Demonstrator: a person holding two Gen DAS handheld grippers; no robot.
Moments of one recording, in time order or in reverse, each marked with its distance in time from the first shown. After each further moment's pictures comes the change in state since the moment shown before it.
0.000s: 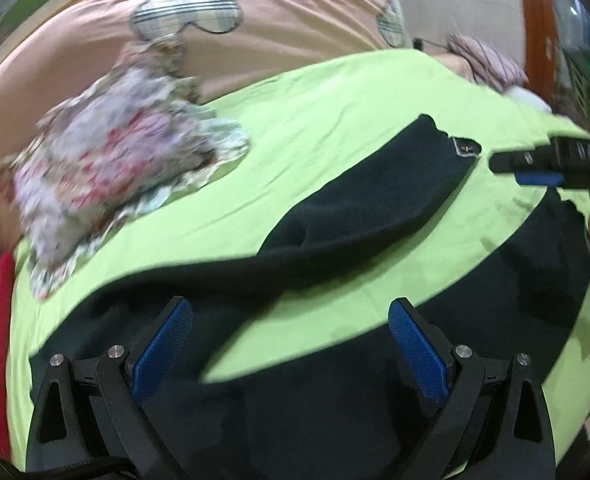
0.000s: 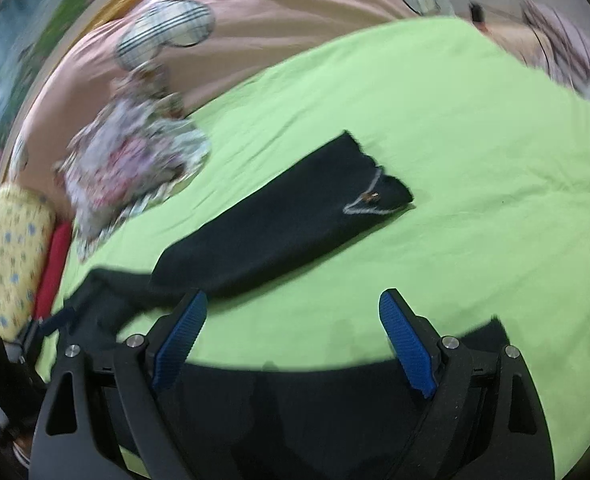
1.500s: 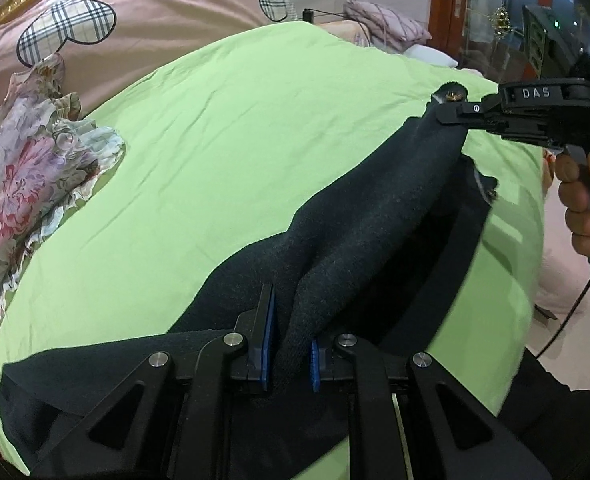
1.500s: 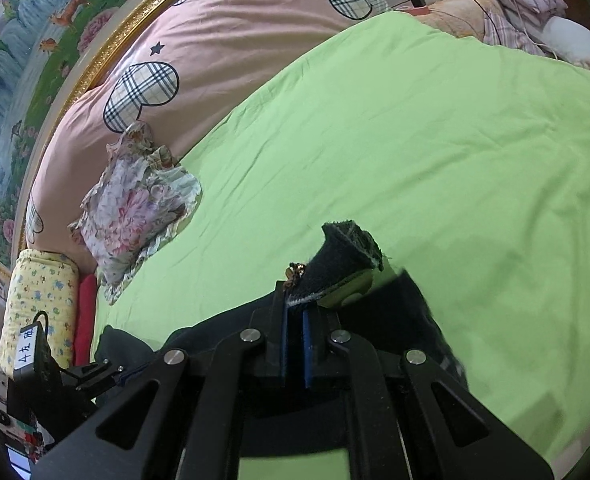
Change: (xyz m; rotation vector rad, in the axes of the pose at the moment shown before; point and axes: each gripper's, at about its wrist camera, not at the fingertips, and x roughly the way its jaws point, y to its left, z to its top) left arm -0.037 -0.077 -0.003 0.166 0.091 -0.301; right arm -0.077 -0.037 -0.022 0.180 -0.066 0.051
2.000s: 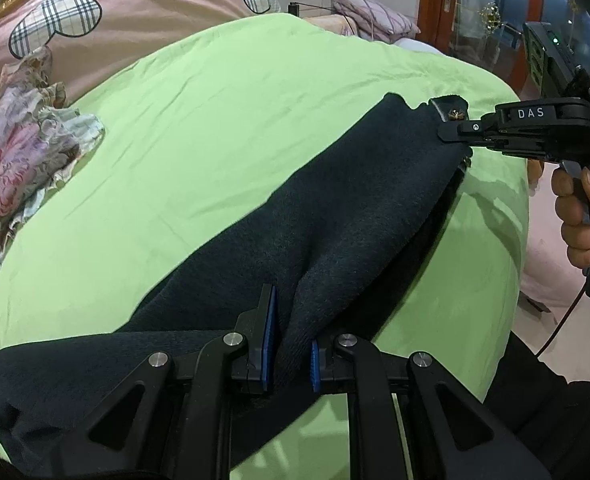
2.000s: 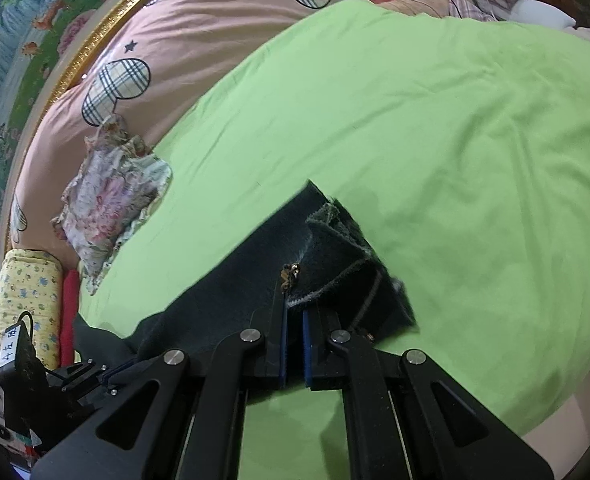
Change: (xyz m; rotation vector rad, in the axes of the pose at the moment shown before) left arm 0.011 -0.025 -0.025 0.005 0.014 -0.034; right arm -0.013 -0.034 -0.045 0.053 0.009 -0.069
